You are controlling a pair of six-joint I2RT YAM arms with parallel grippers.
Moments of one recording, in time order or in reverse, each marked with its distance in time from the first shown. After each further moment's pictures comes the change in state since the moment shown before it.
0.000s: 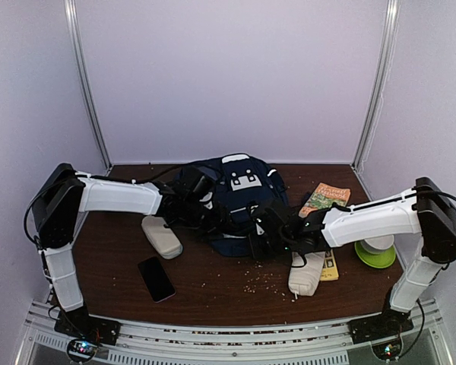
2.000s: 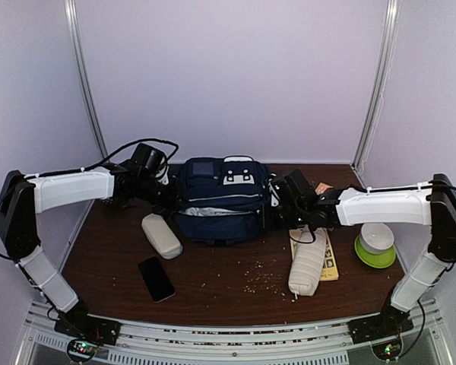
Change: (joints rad) left arm 0.263 -0.279 -0.114 -0.119 -0.041 0.217; right arm -0.182 -0.065 0.061 -0.029 -0.097 0.061
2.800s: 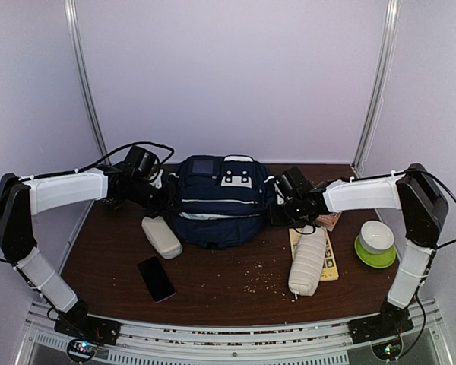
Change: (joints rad) left arm 0.047 -0.038 -0.039 -0.063 0.024 0.109; right arm -0.167 0.190 0.093 -0.074 -0.019 -0.121
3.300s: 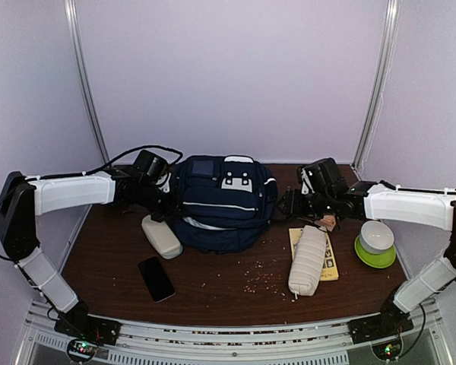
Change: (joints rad) left arm -0.071 0.022 -0.006 0.037 -0.035 -0.027; right arm -0.018 -0.333 -0.171 0.030 -0.062 0.147
